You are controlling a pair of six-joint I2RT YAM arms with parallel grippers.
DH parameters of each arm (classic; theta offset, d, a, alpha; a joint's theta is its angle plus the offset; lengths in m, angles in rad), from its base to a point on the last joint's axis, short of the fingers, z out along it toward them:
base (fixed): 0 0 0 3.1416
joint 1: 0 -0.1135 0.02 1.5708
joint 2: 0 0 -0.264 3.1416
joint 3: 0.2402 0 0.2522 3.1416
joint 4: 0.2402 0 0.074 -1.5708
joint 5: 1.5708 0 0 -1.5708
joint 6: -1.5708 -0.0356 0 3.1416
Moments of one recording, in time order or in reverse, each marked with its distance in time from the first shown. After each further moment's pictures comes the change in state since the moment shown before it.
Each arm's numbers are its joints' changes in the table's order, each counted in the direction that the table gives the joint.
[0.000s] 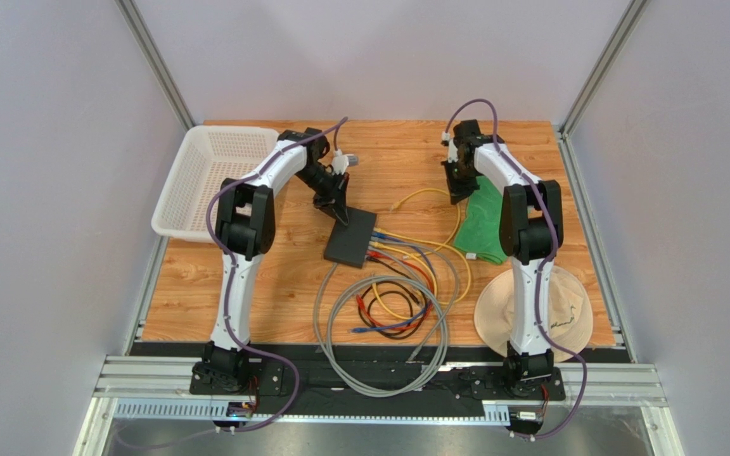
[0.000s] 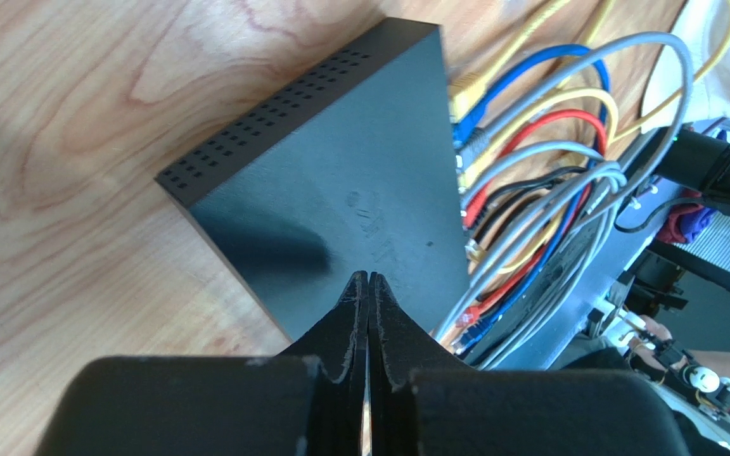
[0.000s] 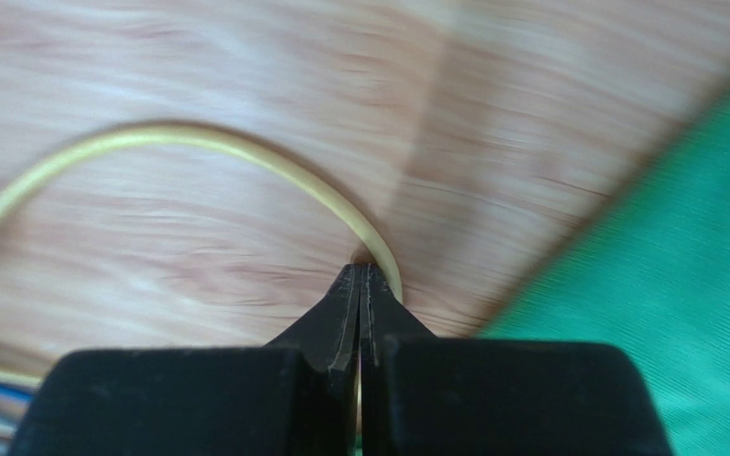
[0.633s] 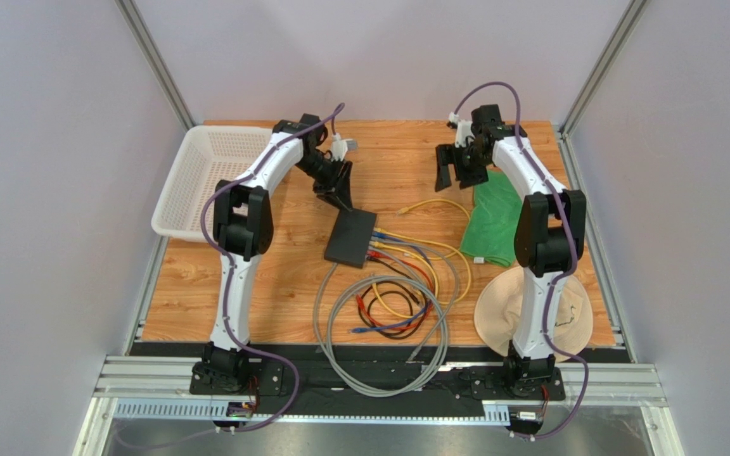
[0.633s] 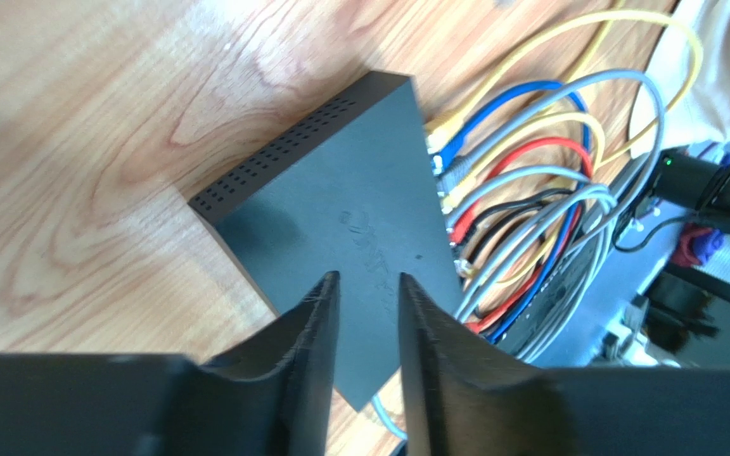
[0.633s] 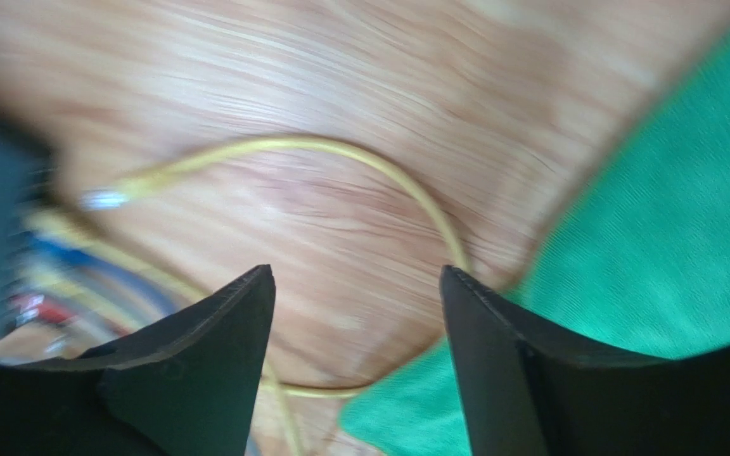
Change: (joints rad) left arm -0.006 0.006 0.090 -0.005 -0.004 0.010; right arm 0.052 -0.174 -0.068 0.018 -0.147 0.046
